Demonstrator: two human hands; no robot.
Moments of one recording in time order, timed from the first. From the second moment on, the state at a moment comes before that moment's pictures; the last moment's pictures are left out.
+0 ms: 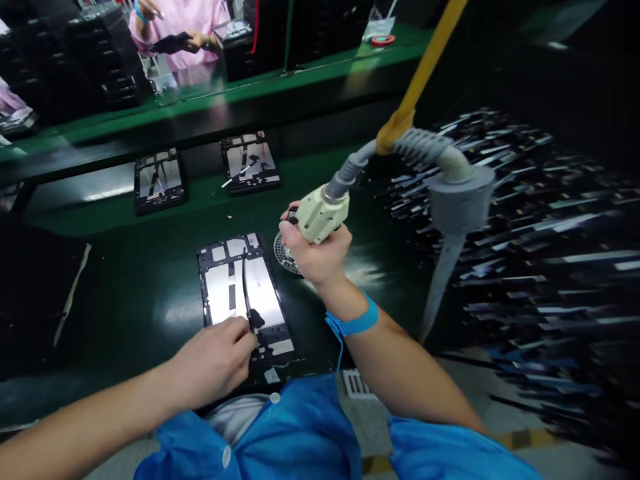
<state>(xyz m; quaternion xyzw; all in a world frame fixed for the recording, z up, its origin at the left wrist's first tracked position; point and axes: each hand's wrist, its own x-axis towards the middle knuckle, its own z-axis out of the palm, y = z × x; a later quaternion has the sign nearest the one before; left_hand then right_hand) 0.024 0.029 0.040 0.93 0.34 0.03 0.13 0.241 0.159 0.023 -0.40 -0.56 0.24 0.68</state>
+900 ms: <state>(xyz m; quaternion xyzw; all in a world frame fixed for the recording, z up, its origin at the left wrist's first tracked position) 0.001 0.057 -0.030 0.87 0.42 0.24 0.06 0.244 0.158 0.017 -0.45 -0.57 0.24 0.65</state>
